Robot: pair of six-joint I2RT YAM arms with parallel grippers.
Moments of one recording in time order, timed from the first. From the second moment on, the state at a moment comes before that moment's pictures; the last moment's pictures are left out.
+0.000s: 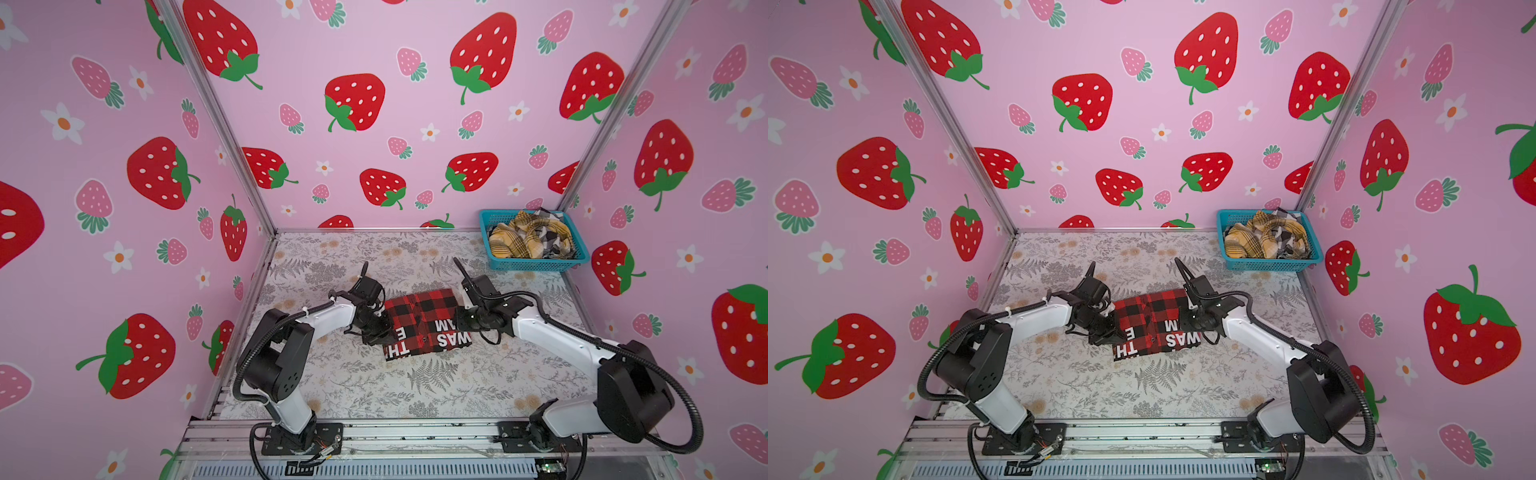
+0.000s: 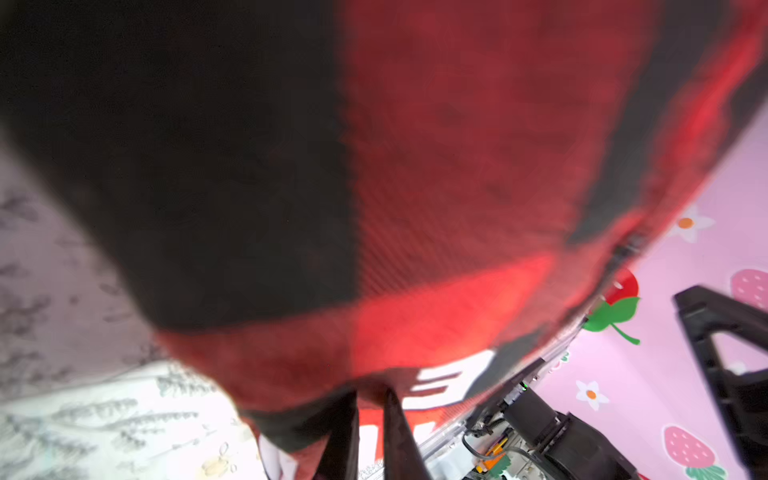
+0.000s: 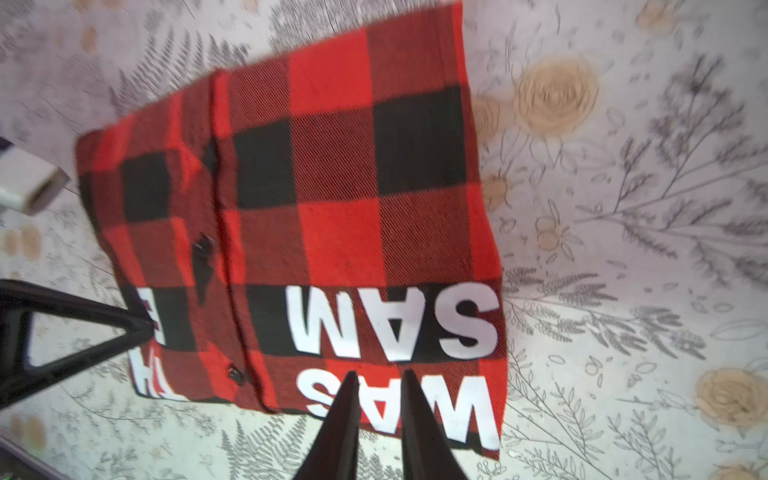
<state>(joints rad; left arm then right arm) -0.47 1.66 0.97 -0.55 0.57 -0.76 0.66 1.42 0.96 -0.54 -0.06 0.49</state>
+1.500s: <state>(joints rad) -0.19 1.52 0.87 -0.38 0.71 -0.79 0.64 1.72 0.96 -0.36 -0.06 0.47</state>
